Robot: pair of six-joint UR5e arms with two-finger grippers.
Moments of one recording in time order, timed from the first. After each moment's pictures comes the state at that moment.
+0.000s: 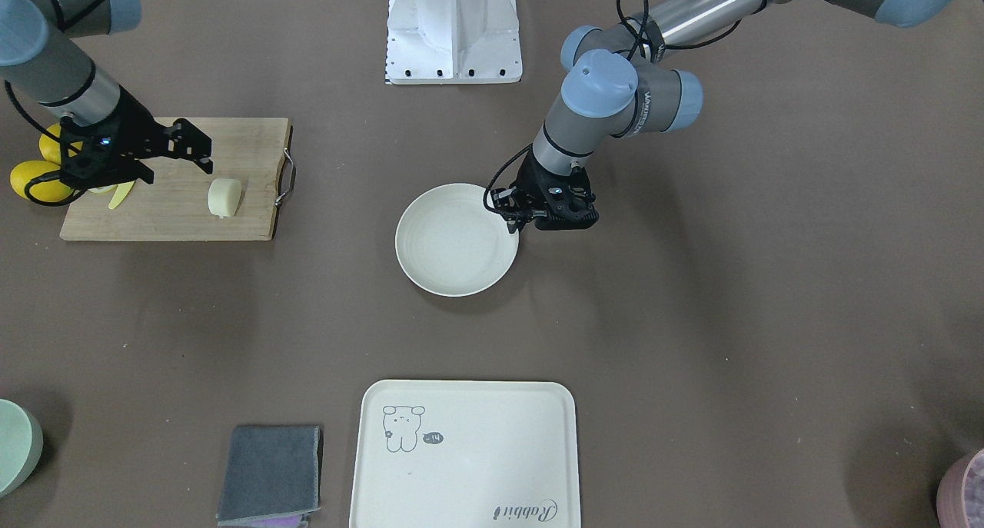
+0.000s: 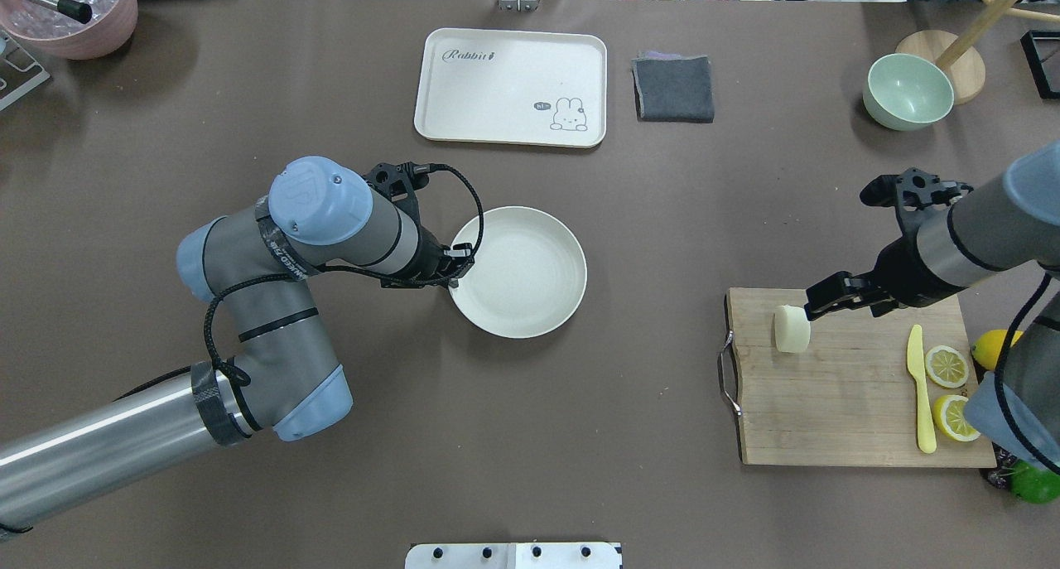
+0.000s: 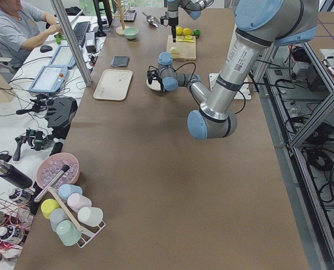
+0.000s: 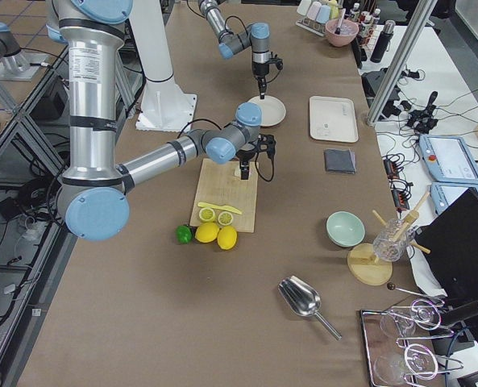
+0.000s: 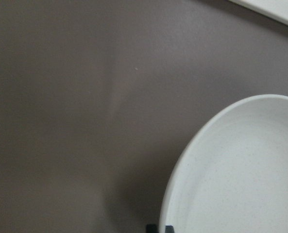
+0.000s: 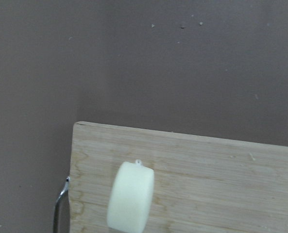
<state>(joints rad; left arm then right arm) -0.55 -2.19 -1.53 -2.03 -1.93 -1.45 0.78 -1.56 1.95 -1.27 2.18 0.94</state>
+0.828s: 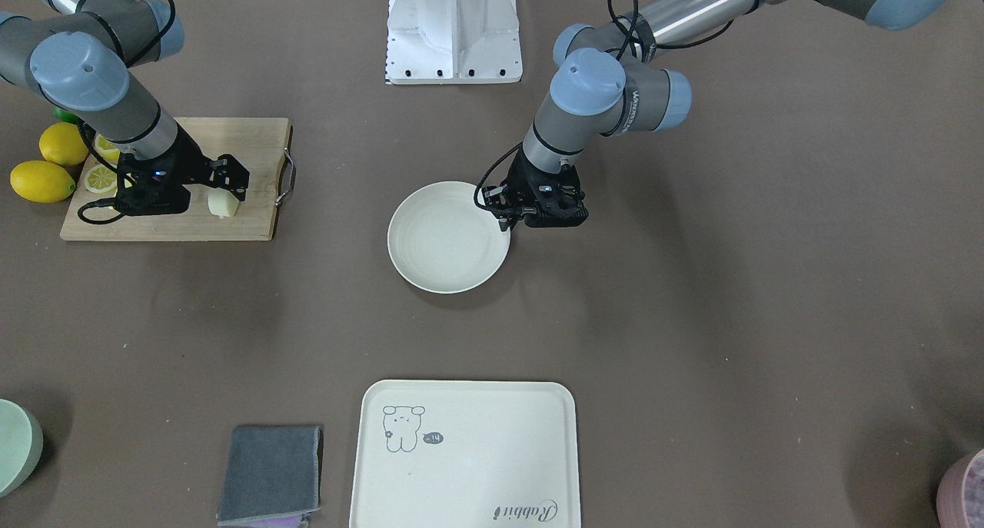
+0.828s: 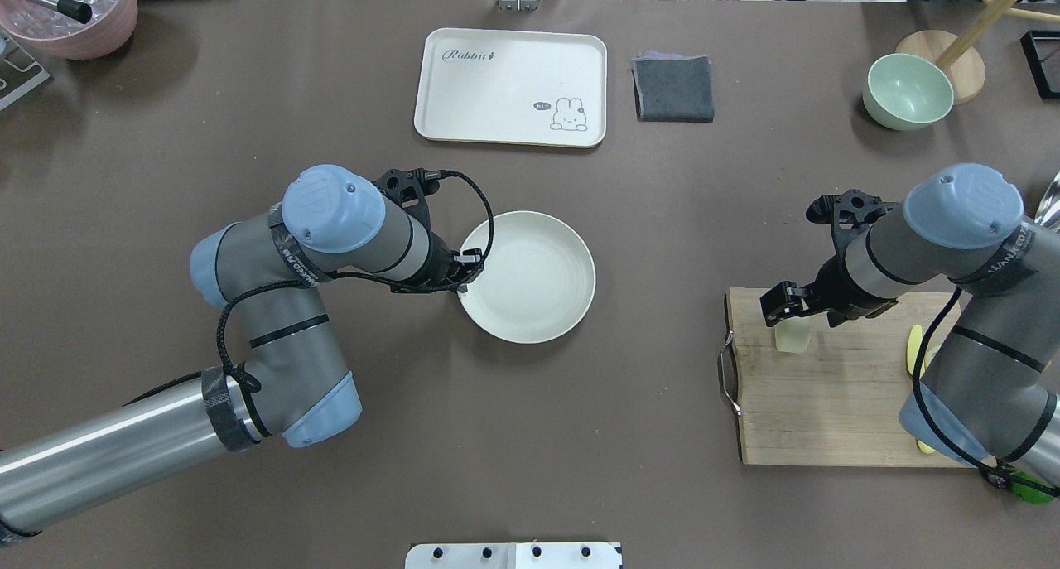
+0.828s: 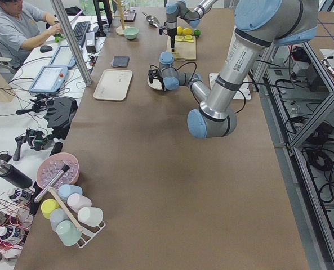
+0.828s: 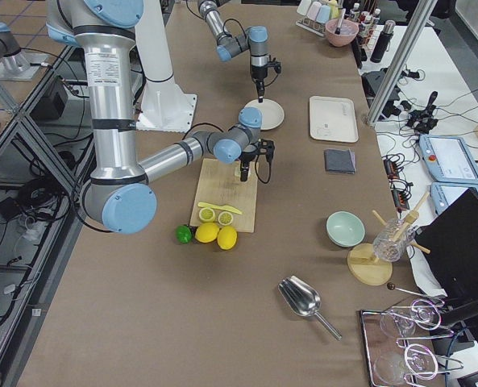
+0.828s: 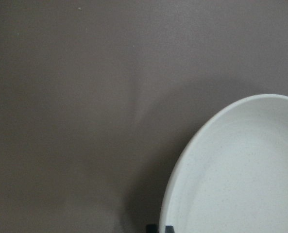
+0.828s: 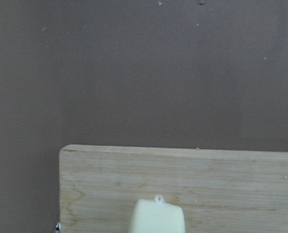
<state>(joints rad) -0.54 -2.19 -1.52 -2.04 -1.92 -1.45 0.71 -1.49 1.84 -1.26 2.12 1.04</state>
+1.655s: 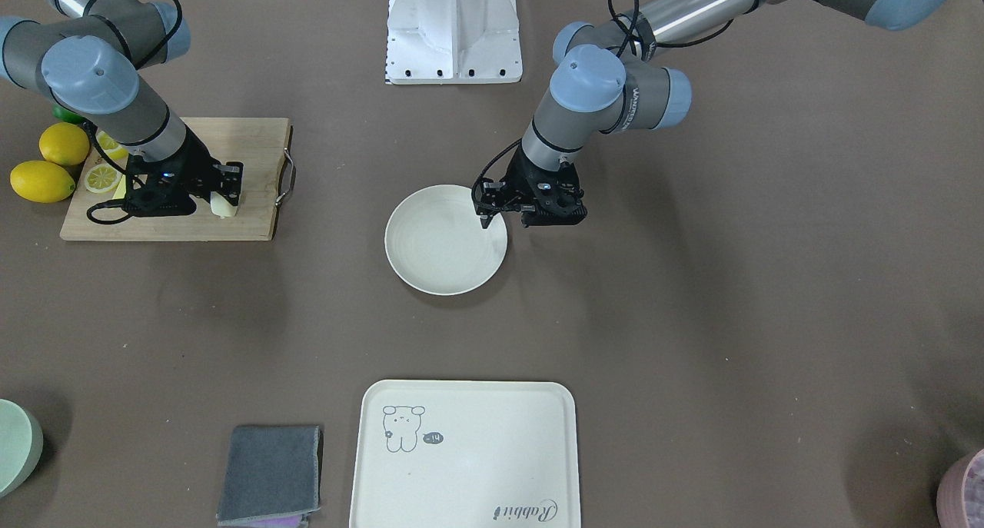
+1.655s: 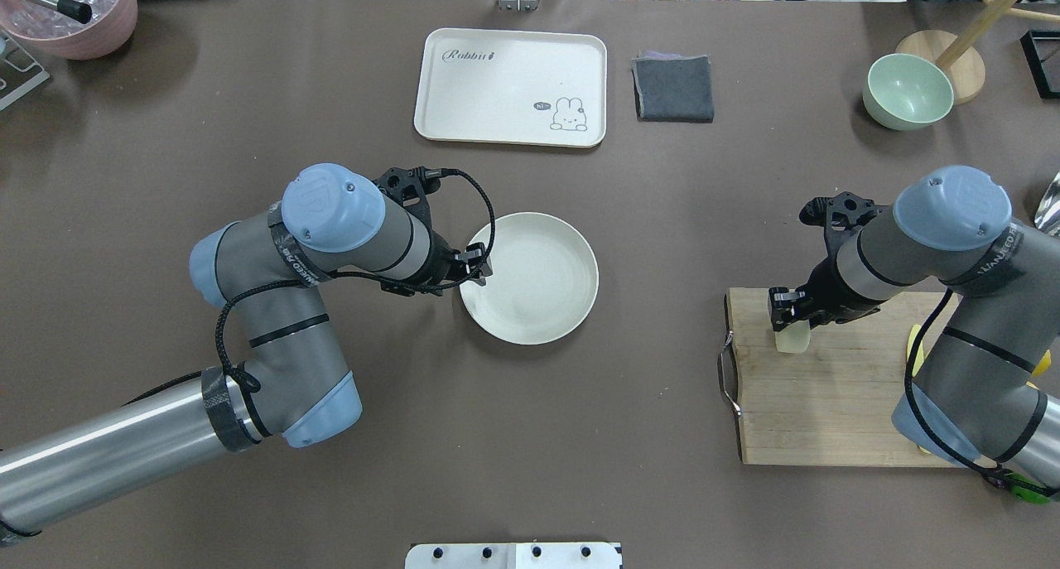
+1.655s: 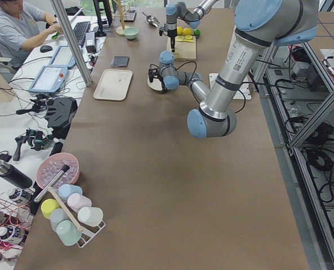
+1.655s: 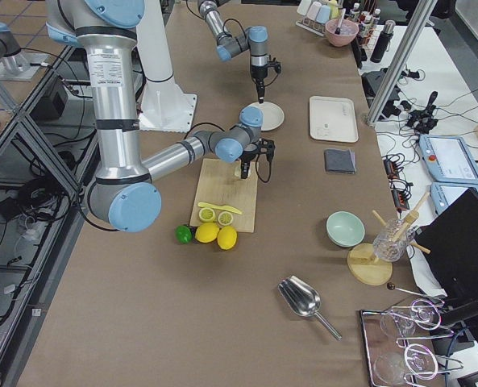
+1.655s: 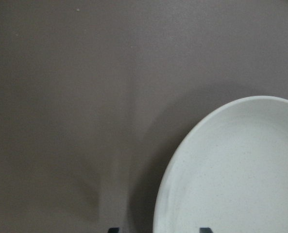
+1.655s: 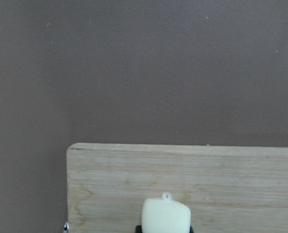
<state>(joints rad) -0.54 -2.19 -1.54 -2.04 -1.92 -1.45 0.70 -1.48 1.84 -1.26 2.12 1.06</state>
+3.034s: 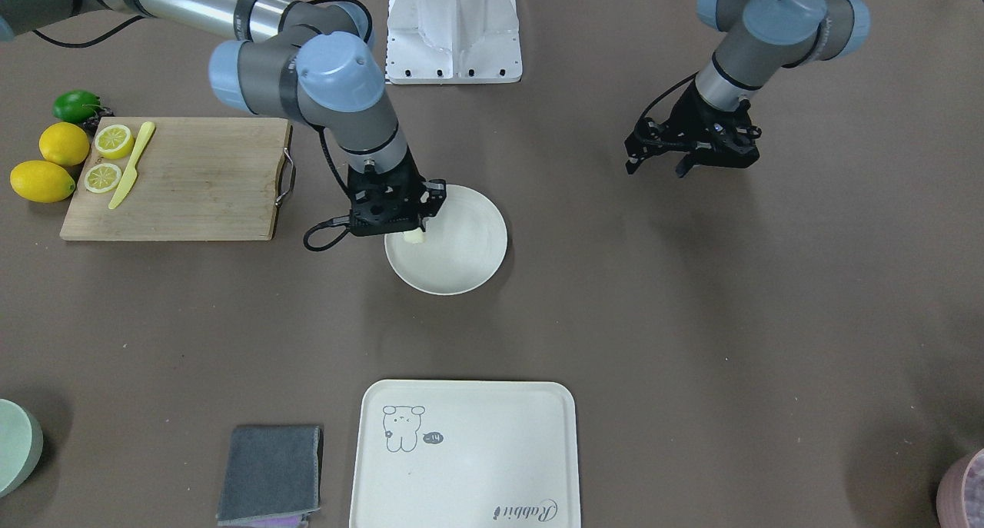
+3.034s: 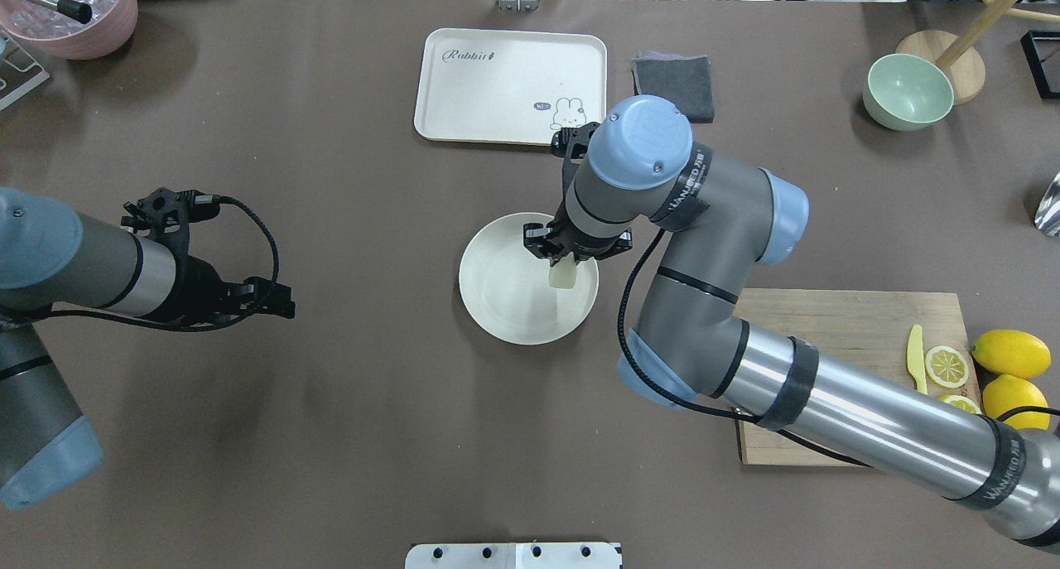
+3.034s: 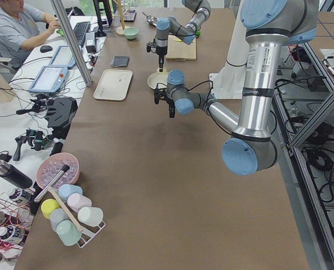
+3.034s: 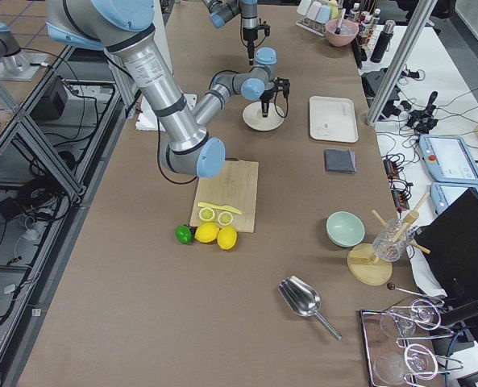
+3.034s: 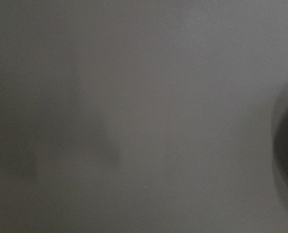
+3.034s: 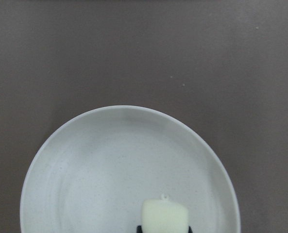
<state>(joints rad) -0.67 -1.64 -1.92 -2.09 -2.04 -1.23 0.57 -0.84 1.54 -1.41 1.94 1.19</state>
